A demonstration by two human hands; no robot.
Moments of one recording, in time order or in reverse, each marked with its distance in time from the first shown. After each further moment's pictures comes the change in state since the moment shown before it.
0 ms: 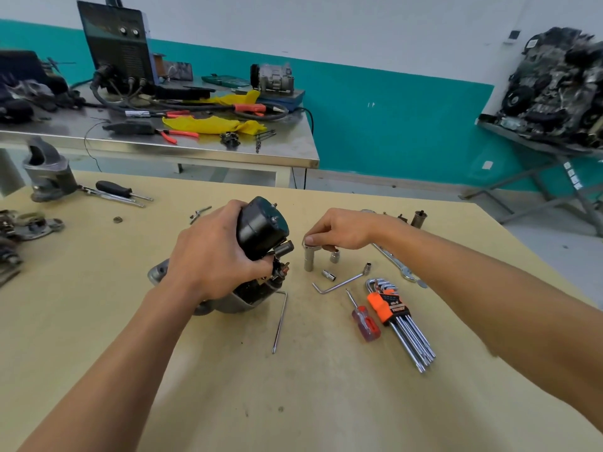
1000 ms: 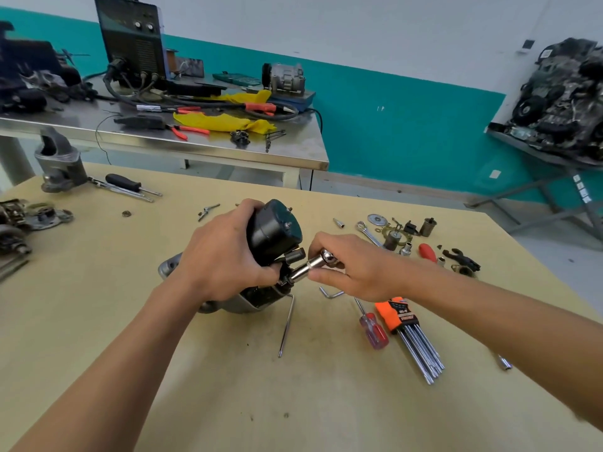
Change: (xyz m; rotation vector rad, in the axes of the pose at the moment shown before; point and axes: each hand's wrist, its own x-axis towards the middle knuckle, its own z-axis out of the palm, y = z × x) left_hand 0.000 -0.009 0.001 -0.125 -0.053 0.027; right_hand -0.066 -0.051 0.033 -0.021 0.196 -0.285
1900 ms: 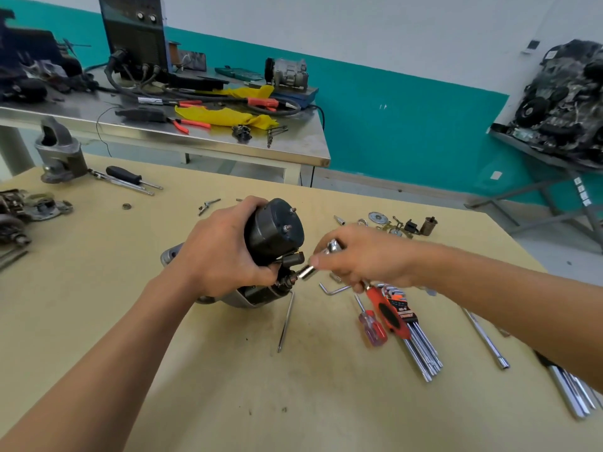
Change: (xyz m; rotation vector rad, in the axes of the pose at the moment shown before) left_hand -0.004 0.003 -0.008 -0.129 -0.061 0.041; right_hand 0.002 -0.024 -0.020 0.554 -0.151 0.466
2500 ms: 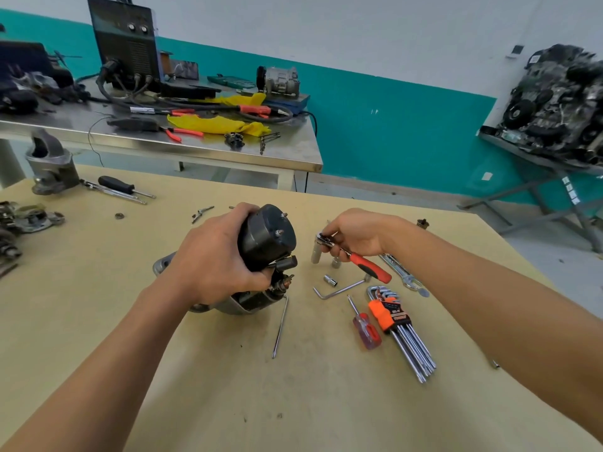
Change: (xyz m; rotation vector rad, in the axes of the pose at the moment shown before) left_hand 0.000 0.001 0.001 0.057 0.001 0.000; right_hand 0.080 0.039 -0.049 0.402 0.085 0.320
